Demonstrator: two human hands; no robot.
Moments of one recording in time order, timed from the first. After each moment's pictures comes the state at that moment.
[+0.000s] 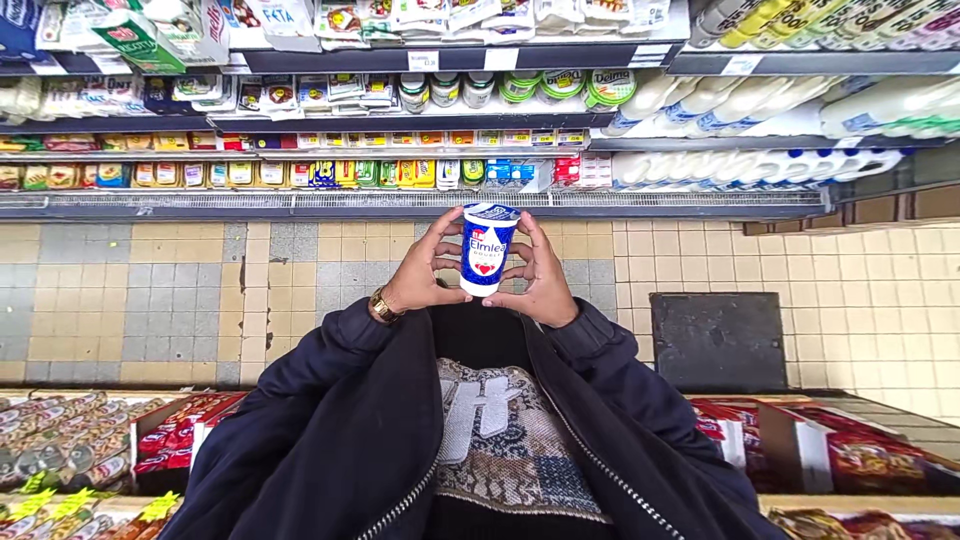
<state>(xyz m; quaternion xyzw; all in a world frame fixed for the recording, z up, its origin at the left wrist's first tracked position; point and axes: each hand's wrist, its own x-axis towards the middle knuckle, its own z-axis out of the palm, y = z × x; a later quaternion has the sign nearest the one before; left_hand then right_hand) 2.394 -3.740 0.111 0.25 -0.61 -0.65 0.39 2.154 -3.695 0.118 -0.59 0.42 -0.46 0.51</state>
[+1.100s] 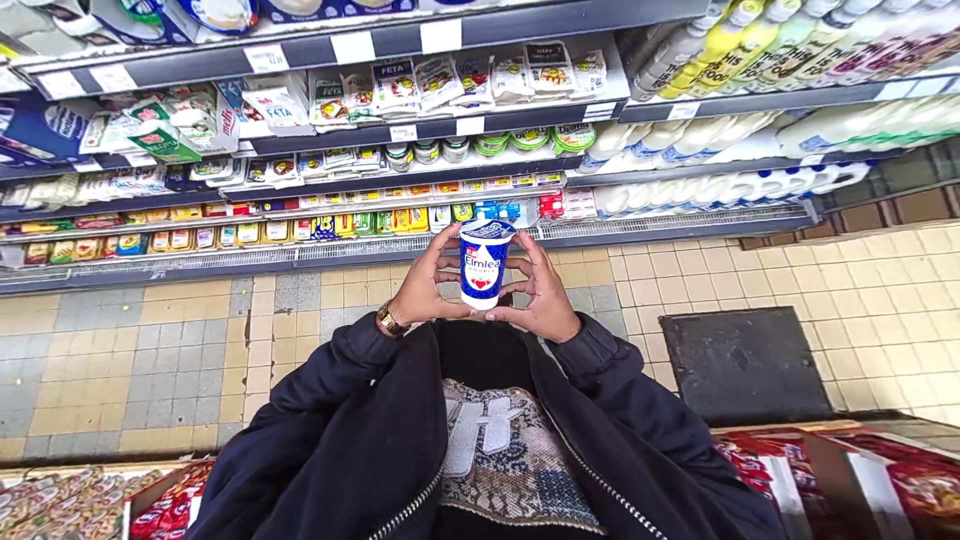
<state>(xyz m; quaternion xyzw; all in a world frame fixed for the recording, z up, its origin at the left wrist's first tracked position) 2.352 -3.798 0.130 0.22 -0.64 -0.61 0.41 2.119 -3.736 0.136 -0.62 0.40 -0.50 0.45</state>
